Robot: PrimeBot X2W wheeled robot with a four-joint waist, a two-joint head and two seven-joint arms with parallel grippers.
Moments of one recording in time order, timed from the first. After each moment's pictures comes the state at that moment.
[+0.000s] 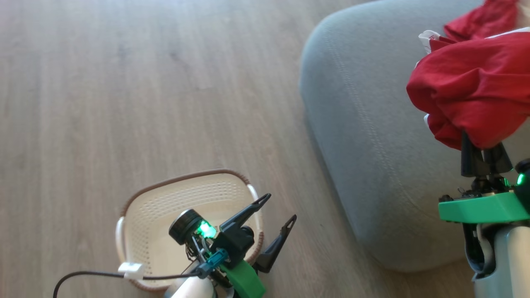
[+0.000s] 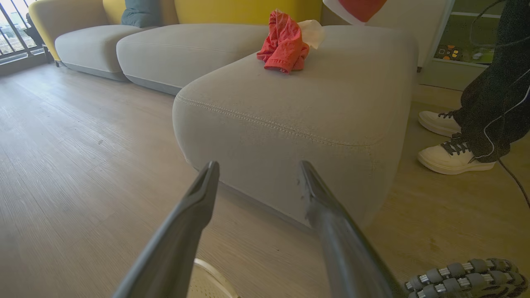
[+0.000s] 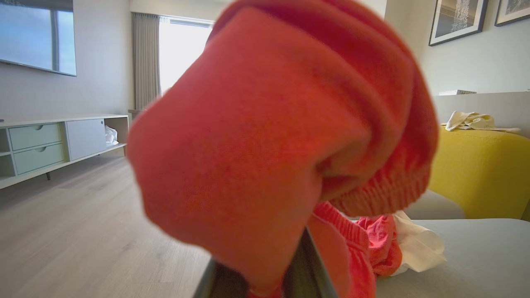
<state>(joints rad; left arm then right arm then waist) -0.16 0.08 -0.57 0.25 -0.05 -0.13 -0.26 -0.11 -0.10 -0.09 -0.08 0.09 0.13 -0.26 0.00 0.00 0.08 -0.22</state>
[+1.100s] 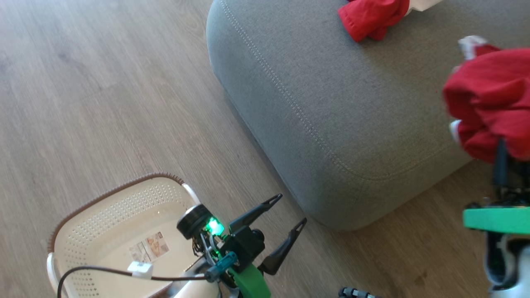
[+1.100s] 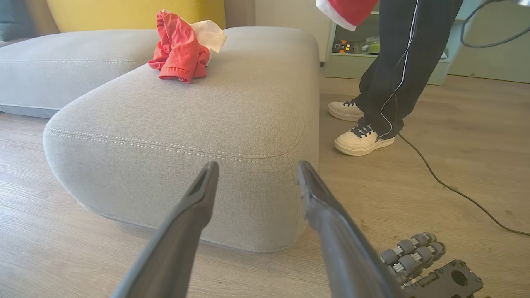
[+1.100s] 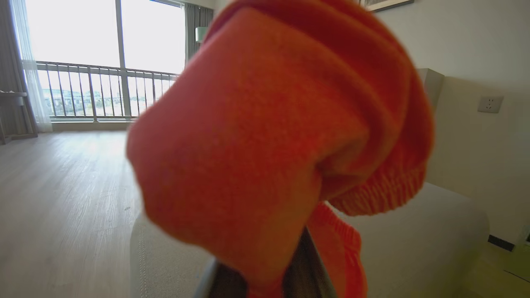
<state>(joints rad) -0.19 0.11 -0.64 0.22 -0.03 -0.13 -0.26 -0.05 -0.04 -0.21 -0.14 0.10 0.13 -0.26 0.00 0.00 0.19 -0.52</state>
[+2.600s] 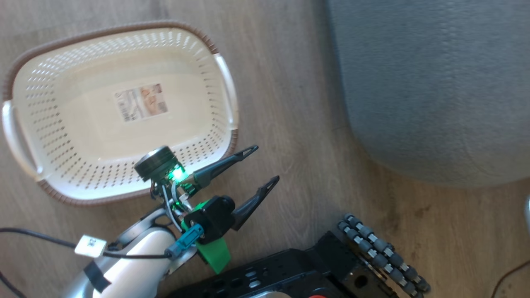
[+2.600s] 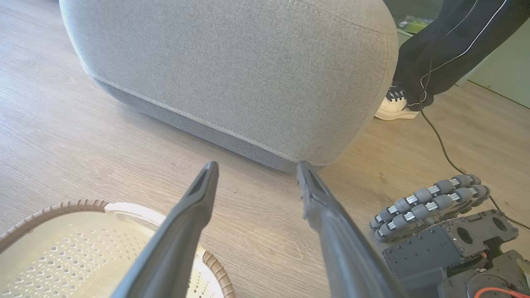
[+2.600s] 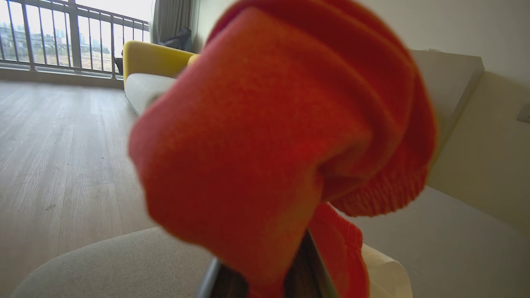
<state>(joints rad) -0.42 0.38 -0.75 0.04 -0.03 -0.13 -0.26 -1.16 -0.17 -0.65 0.42 -0.07 0.13 -0.14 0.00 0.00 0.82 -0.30</state>
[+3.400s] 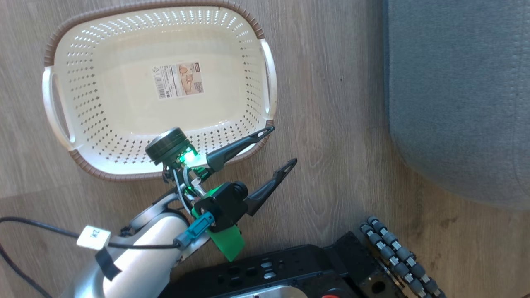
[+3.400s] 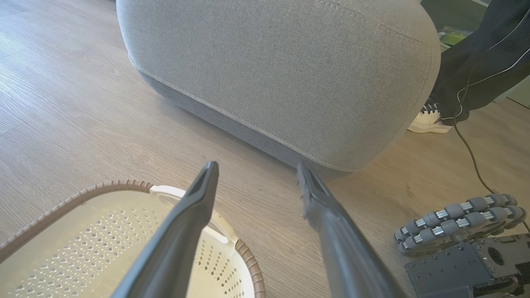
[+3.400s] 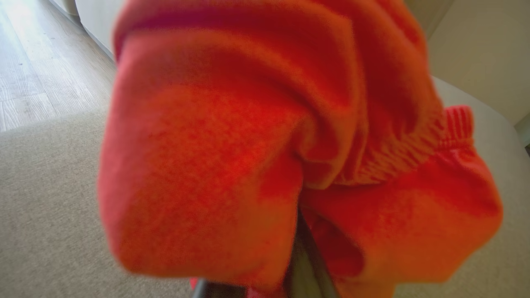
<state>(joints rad) -0.48 0.33 -0.74 0.03 -0.04 -0.13 -0.26 -1.32 -0.16 -1.09 0.68 -0.49 0.13 -0.04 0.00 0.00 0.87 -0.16</state>
